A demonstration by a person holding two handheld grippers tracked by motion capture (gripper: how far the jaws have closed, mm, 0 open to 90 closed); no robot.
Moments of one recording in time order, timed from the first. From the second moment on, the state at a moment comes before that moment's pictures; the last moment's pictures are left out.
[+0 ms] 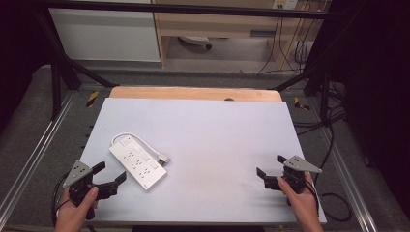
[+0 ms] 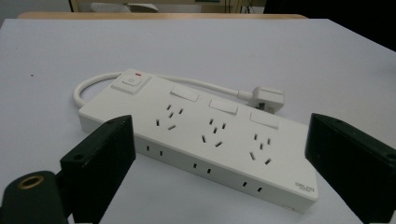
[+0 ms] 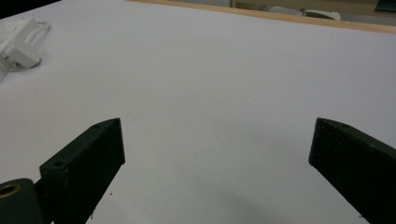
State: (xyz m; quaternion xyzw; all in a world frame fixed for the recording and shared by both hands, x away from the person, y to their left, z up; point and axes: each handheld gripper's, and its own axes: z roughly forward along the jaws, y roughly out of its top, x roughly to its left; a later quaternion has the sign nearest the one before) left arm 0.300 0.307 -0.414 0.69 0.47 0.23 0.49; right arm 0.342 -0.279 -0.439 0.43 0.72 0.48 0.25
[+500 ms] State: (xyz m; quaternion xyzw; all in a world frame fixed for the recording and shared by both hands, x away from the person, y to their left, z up) left arm 0.299 0.307 -0.412 0.69 0.47 0.24 0.50; right arm 0.340 -0.275 -0.437 0.43 0.73 0.48 0.25
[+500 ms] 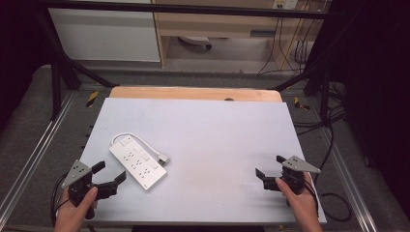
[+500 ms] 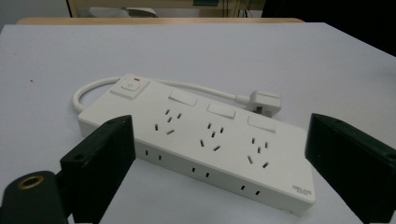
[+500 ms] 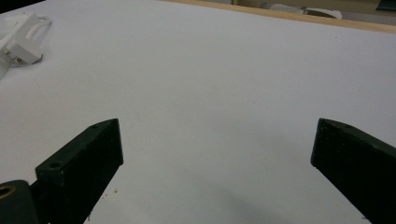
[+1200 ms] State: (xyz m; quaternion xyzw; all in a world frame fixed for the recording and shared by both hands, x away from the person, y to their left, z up) left arm 0.297 0.302 -0.405 0.68 0.46 0.24 0.52; right arm 0.338 -0.274 -0.436 0.43 0.73 0.48 0.25
